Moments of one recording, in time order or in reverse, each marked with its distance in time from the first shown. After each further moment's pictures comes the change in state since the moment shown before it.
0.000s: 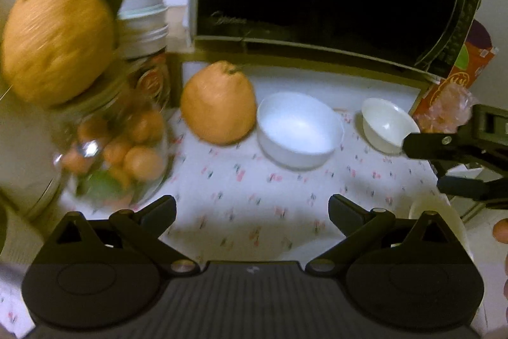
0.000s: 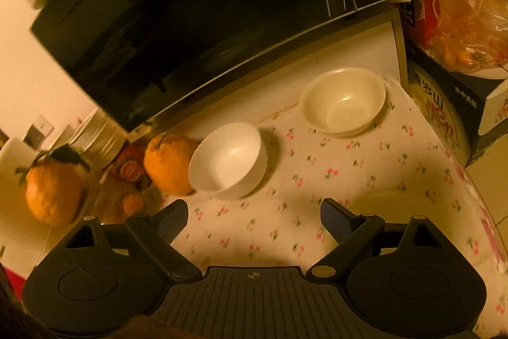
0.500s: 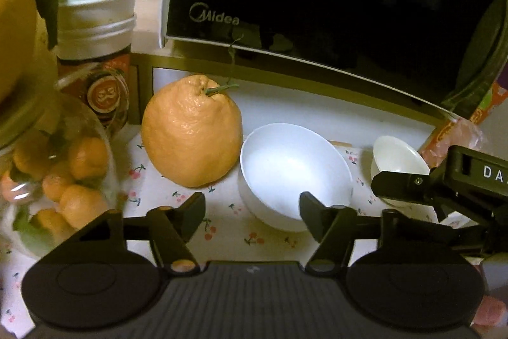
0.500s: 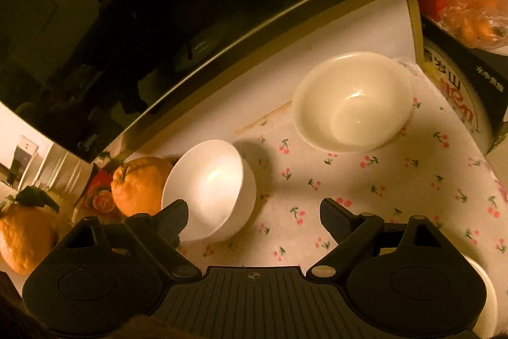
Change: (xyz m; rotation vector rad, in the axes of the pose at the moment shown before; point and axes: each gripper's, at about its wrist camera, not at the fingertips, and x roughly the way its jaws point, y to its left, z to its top) left arm 0.062 0.003 0.031 -0.119 -0.006 -0.059; right arm 0.073 -0.017 0.031 0.092 0.073 0.020
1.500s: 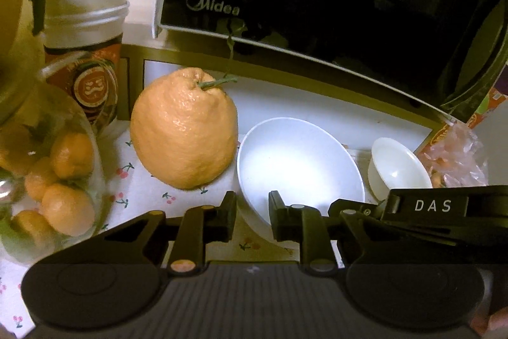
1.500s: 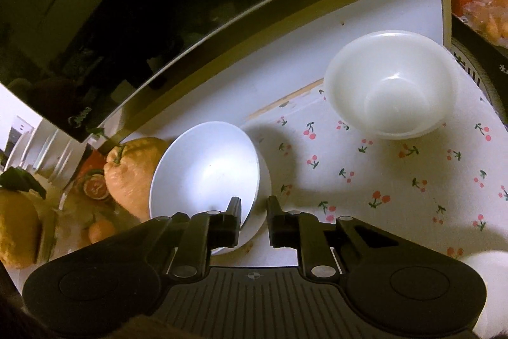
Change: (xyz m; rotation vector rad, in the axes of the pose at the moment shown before) left arm 0.001 0.002 -0.003 -0.007 -0.017 -0.073; right arm 0.024 0.023 -0.013 -0.049 0.036 -0.008
